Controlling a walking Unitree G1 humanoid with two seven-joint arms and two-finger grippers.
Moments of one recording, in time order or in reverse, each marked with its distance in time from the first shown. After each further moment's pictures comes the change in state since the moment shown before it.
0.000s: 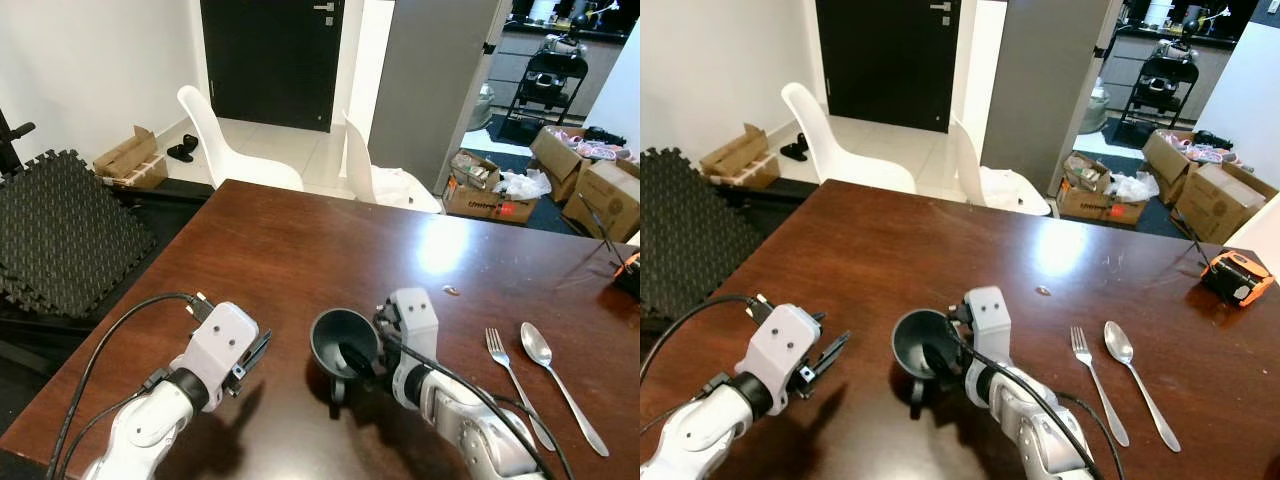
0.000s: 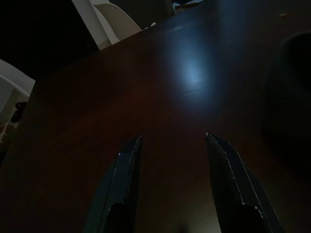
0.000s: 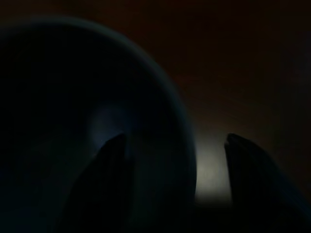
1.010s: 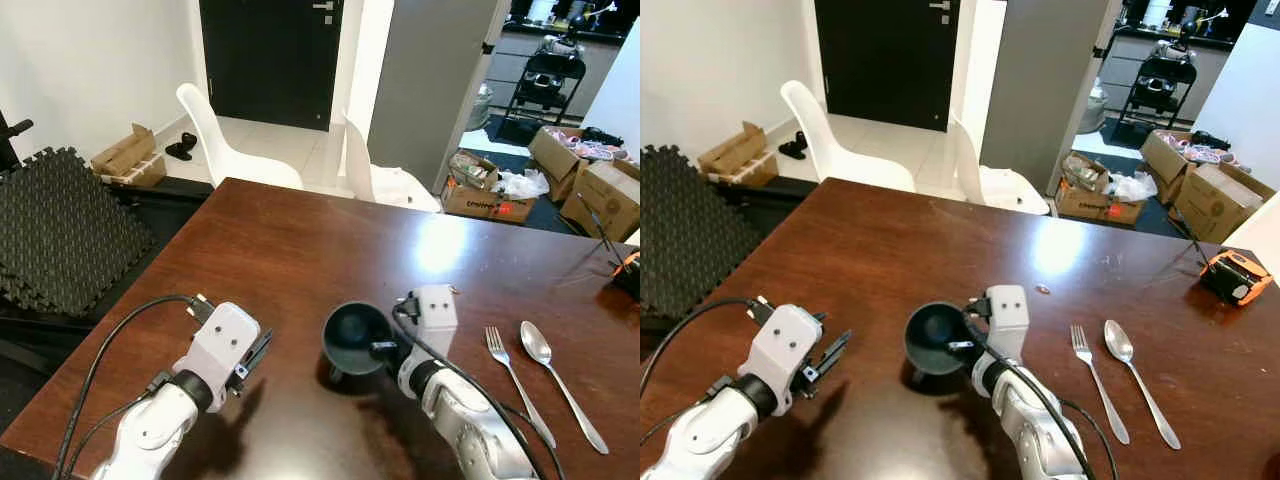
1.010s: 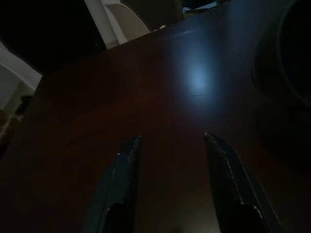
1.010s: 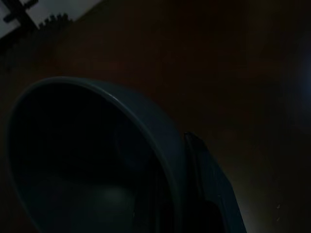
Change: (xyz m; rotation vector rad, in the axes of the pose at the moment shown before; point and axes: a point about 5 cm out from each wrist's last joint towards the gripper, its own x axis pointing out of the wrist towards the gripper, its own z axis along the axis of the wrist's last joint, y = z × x) left arm 0.004 -0.005 0.001 -0.067 -0.011 0.077; right arm -0.006 -0.005 0.028 0.089 -0.335 -0.082
